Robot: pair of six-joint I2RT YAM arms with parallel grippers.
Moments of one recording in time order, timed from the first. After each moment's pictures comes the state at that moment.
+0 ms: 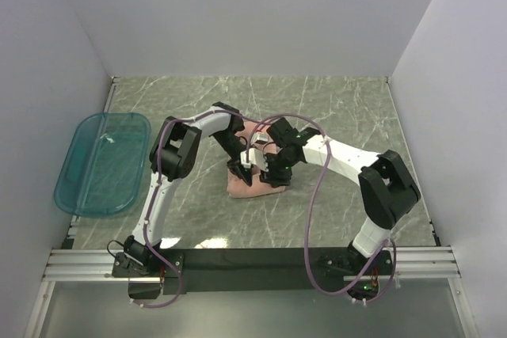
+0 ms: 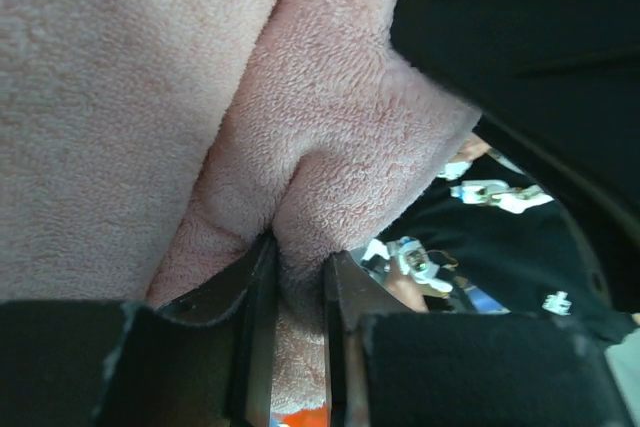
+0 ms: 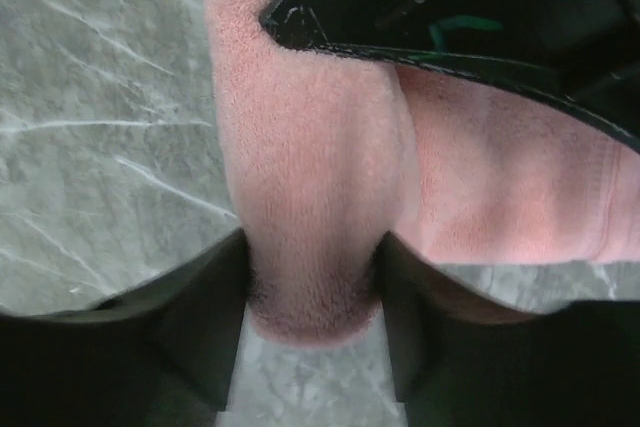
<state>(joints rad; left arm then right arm) -0.51 2.42 1.84 -1.35 0.98 0.36 0.65 1.67 1.14 -0.71 -0.42 -0.95</state>
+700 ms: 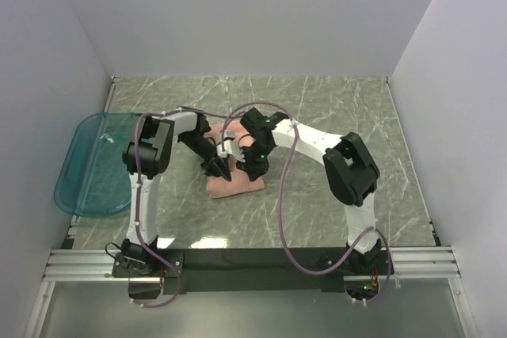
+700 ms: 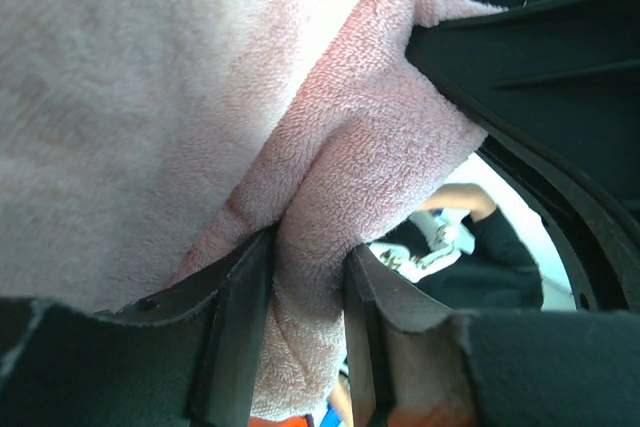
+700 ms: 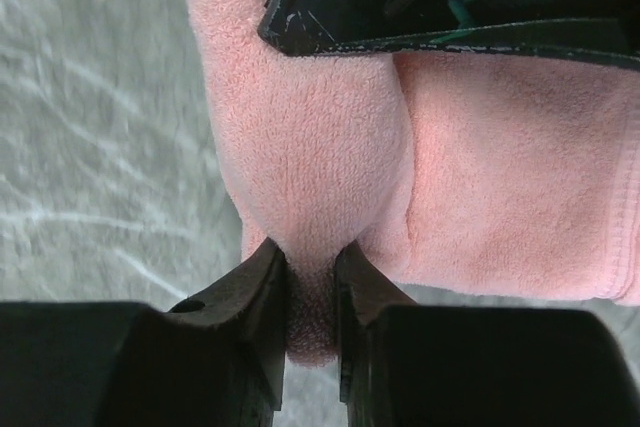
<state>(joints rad) -0.29 2.28 1.55 -1.22 1.00 0.21 0.71 2.00 1.51 -0.88 -0.51 -0.94</state>
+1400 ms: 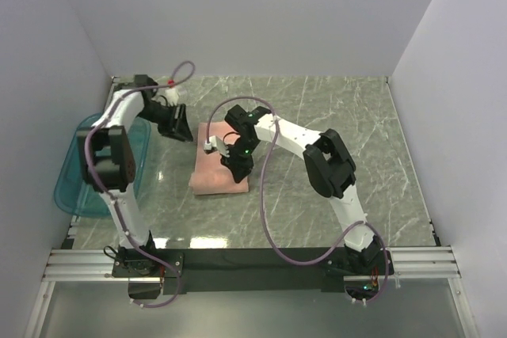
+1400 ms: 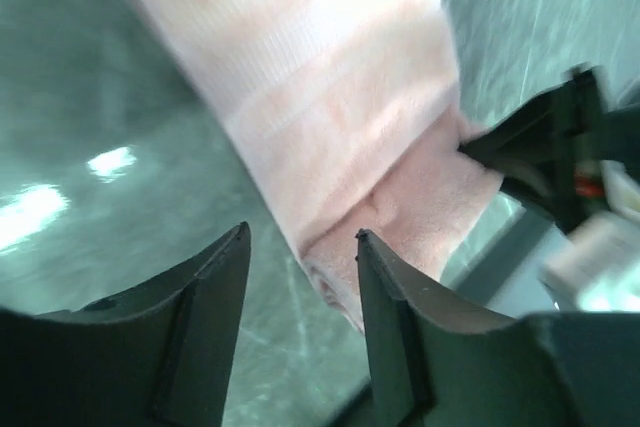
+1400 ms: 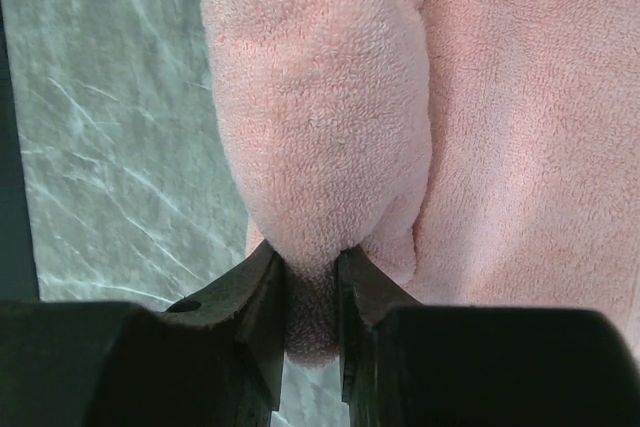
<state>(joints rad) 0.03 2.01 1.62 -1.06 0.73 0.29 0.77 2.22 1.81 -1.02 -0.63 -0.82</state>
